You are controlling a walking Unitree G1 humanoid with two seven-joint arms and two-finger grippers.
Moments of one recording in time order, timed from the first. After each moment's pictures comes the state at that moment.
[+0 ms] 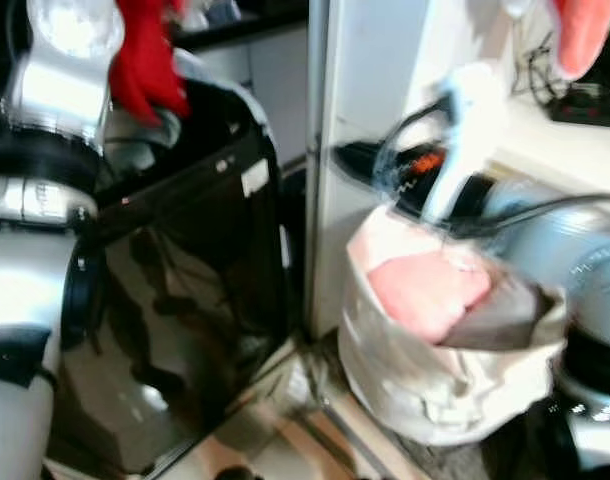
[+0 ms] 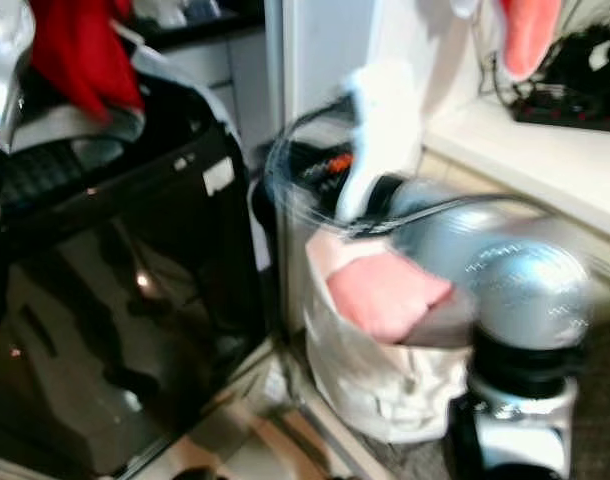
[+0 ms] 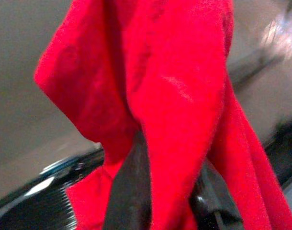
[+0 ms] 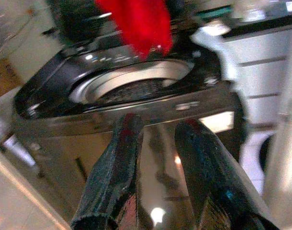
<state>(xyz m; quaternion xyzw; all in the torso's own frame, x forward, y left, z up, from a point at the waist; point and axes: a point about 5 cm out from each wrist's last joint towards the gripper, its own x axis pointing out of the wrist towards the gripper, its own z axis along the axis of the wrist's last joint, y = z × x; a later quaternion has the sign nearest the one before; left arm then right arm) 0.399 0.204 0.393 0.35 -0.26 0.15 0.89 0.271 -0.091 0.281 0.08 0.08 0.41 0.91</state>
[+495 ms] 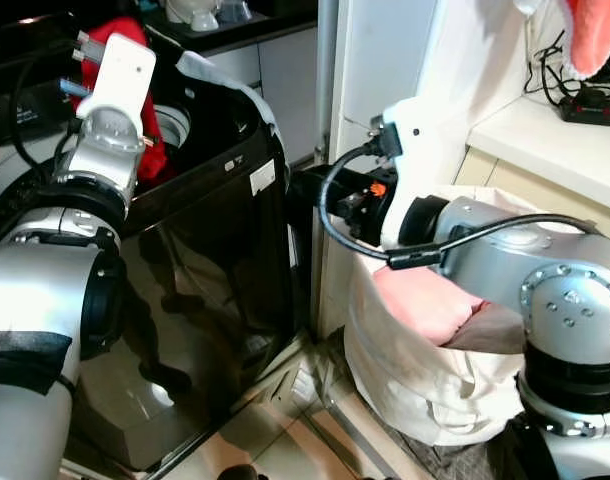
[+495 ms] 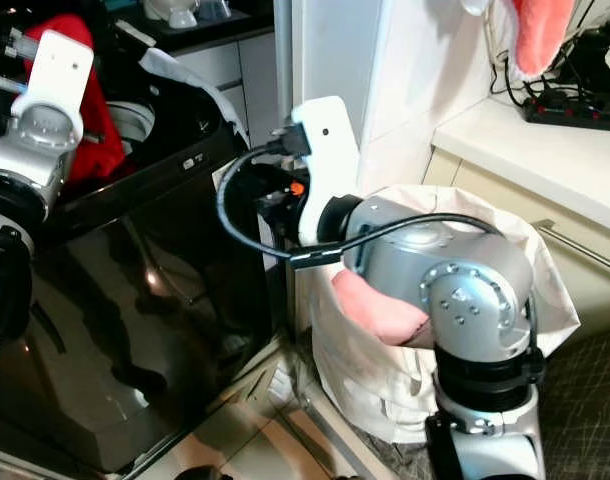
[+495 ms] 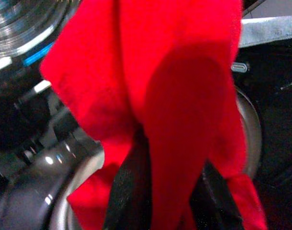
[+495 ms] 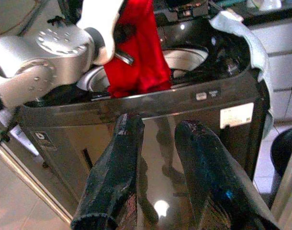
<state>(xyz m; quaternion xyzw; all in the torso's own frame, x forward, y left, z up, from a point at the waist) 0.415 0.247 0.258 0.24 0.07 0.19 0.95 0.265 -0.069 0.269 0.07 0.08 0.41 0.90</state>
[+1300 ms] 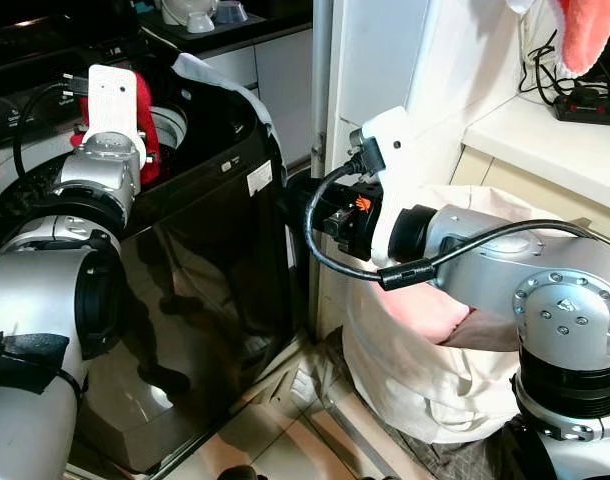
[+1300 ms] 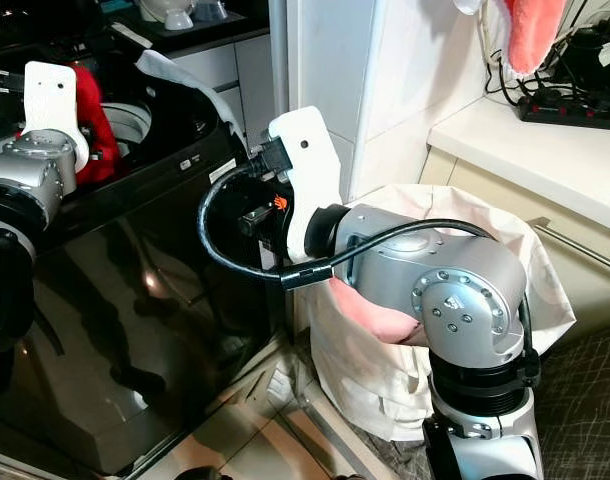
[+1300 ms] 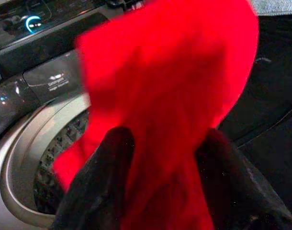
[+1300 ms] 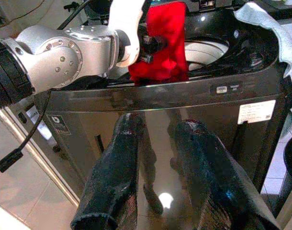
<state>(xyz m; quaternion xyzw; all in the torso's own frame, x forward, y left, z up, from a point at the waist) 0.411 0.251 0.235 0.11 0.13 0.17 0.97 0.259 -0.061 0.263 0.05 0.10 0.45 0.89</state>
